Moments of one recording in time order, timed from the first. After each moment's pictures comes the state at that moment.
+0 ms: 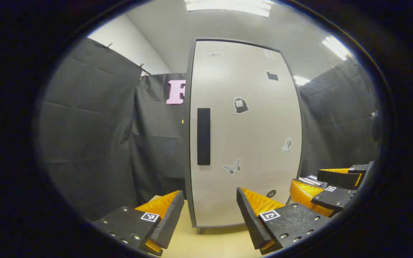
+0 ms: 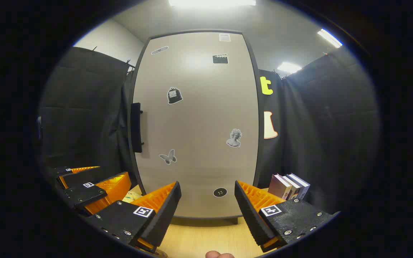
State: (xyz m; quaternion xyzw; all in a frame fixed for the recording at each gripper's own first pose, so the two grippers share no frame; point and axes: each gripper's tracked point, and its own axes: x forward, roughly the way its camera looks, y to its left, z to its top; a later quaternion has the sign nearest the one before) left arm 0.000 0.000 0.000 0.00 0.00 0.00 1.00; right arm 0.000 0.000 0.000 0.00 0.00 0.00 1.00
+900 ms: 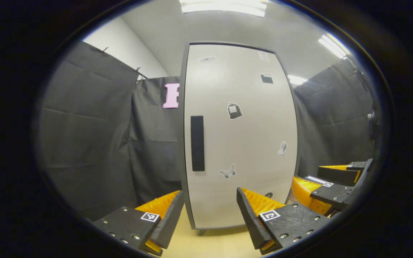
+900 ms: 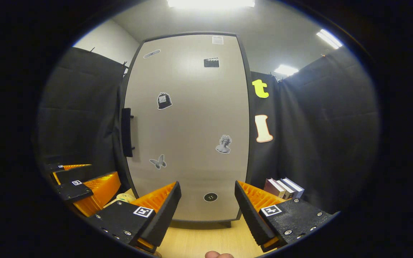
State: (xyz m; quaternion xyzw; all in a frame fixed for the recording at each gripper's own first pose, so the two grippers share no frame) left arm -0.003 -0.011 0.019 0.01 -0.01 -0.01 1.00; right arm -0.003 -0.022 0.017 0.00 -0.01 -0.01 1.00
